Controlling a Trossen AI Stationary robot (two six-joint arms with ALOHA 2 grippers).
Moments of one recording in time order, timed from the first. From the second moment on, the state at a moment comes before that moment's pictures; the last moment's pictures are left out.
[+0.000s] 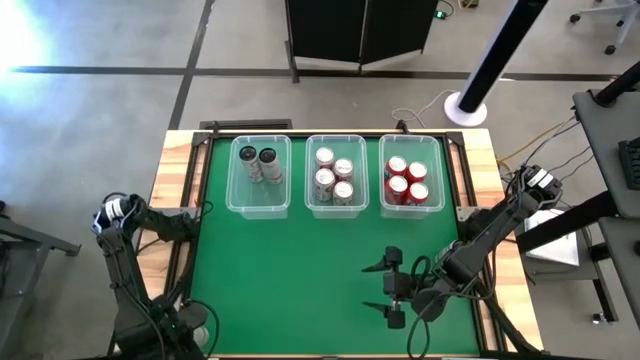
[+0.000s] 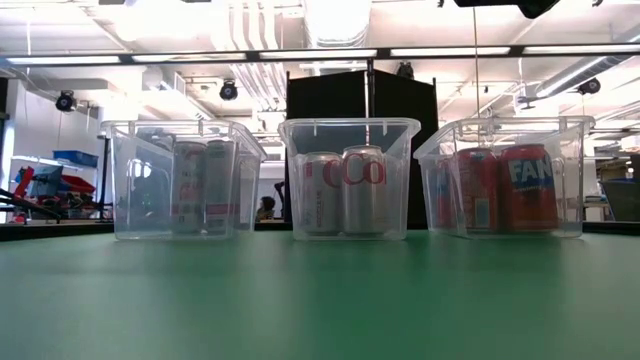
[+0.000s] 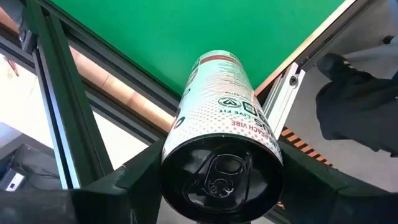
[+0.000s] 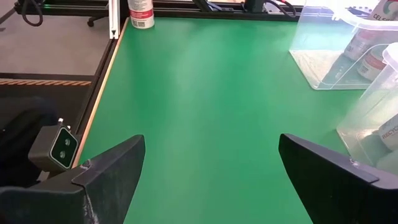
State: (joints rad) left arm -1.19 1.72 1.51 -1.32 0.19 -1.87; right arm 0.74 1.52 0.99 -0.14 0.65 0.42
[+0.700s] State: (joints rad) left arm -0.83 1.66 1.86 -1.57 -0.31 -1.28; right arm 0.71 1.52 0.99 -0.12 0.65 0.40
